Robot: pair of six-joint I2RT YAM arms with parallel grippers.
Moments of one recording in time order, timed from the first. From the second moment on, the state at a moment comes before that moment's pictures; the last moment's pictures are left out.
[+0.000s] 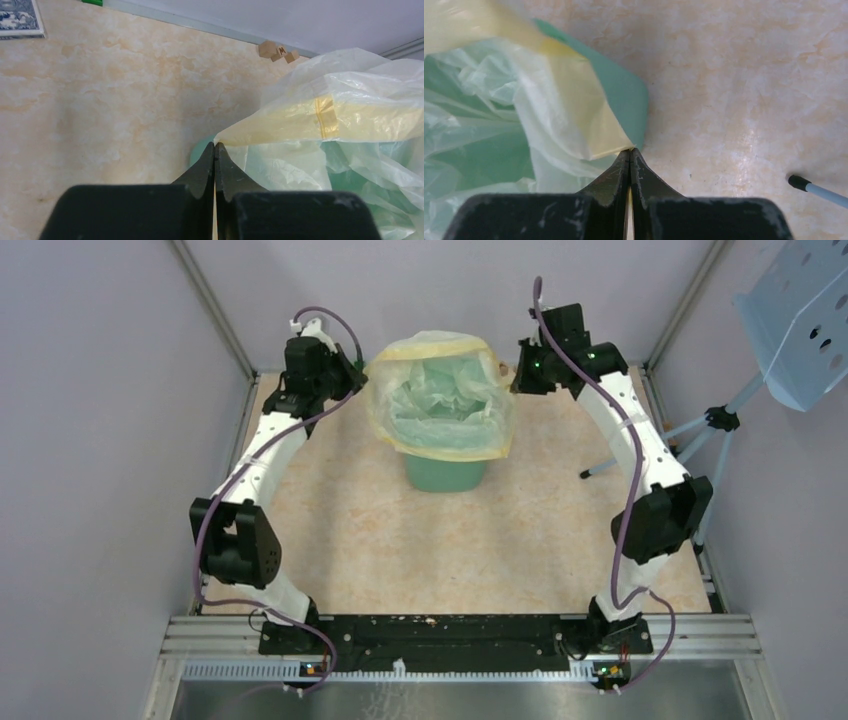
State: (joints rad) left arm -0.16 1.62 1.49 -0.24 0.17 -0.50; right arm 0.35 1.77 1.97 -0.90 -0.06 0.31
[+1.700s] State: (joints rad) left arm -0.22 1.59 1.24 -0.13 0.58 -0.58; right arm 0.34 1.50 1.47 -0.73 -0.18 0.34
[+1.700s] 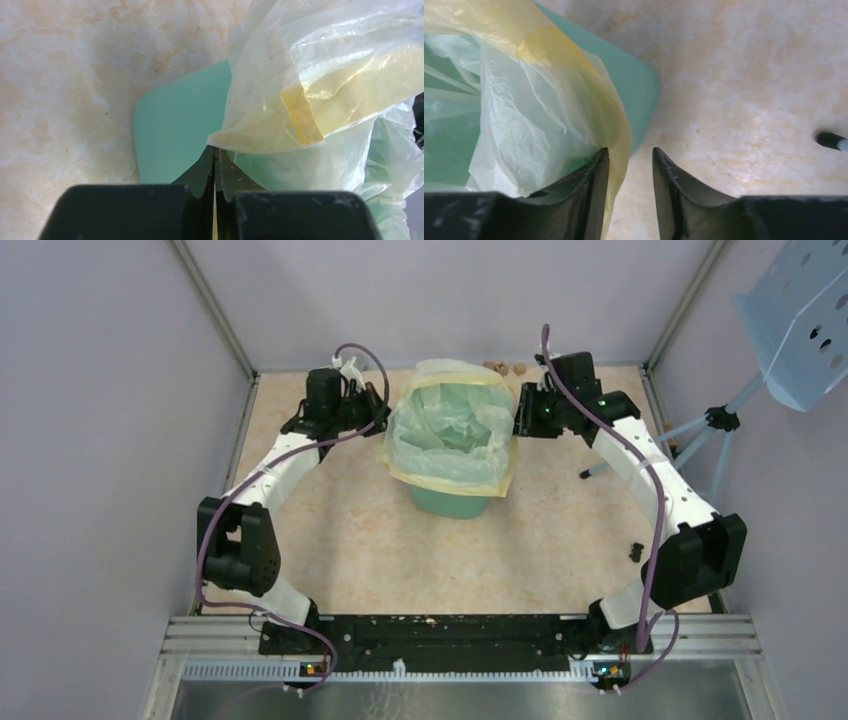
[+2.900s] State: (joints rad) left arm -0.21 1.44 1.26 -0.14 0.42 -0.62; right arm 0.55 1.66 1.72 -0.39 -0.27 -0.37
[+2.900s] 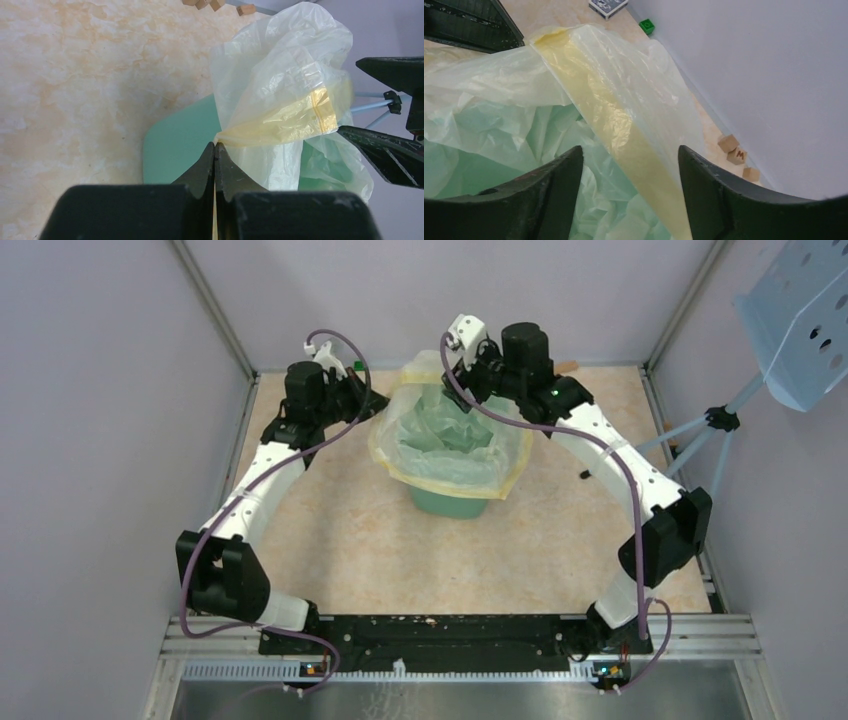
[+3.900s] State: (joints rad) left arm -0.20 1.69 1.34 -0.07 0.41 -0.64; right arm 0.40 2.10 2.24 -0.56 -0.30 0.04
